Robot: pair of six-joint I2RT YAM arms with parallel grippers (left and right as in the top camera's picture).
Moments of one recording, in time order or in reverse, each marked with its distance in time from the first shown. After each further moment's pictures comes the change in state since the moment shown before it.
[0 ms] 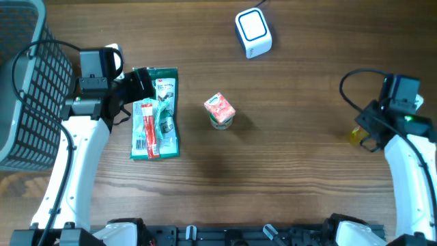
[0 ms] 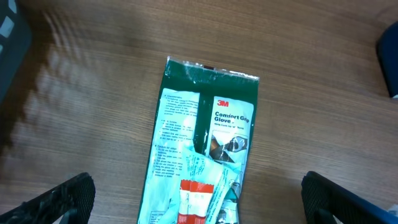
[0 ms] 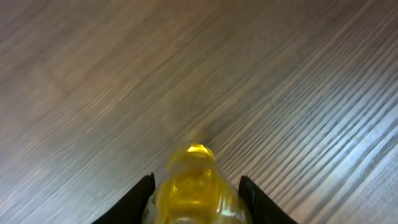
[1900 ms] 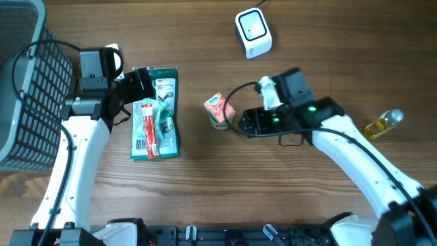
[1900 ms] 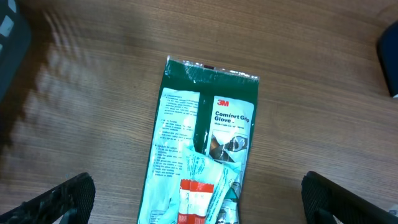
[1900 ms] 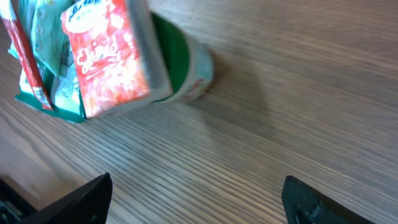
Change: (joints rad) left arm 0.000 0.000 0.000 0.000 0.000 0.000; right arm 0.681 0.214 0.113 0.085 -0.612 -0.252
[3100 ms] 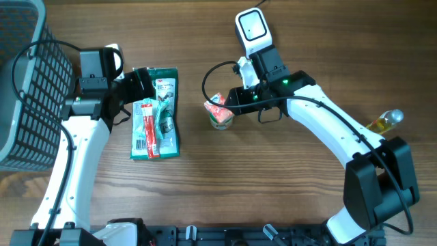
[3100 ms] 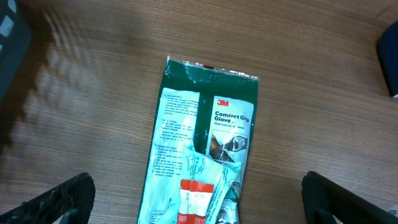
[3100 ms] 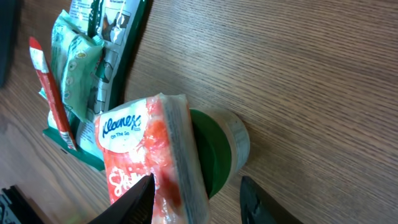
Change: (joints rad) left arm 0.000 0.000 0.000 0.000 0.000 0.000; right arm 0.019 0.278 0.230 0.079 -0.087 0.002
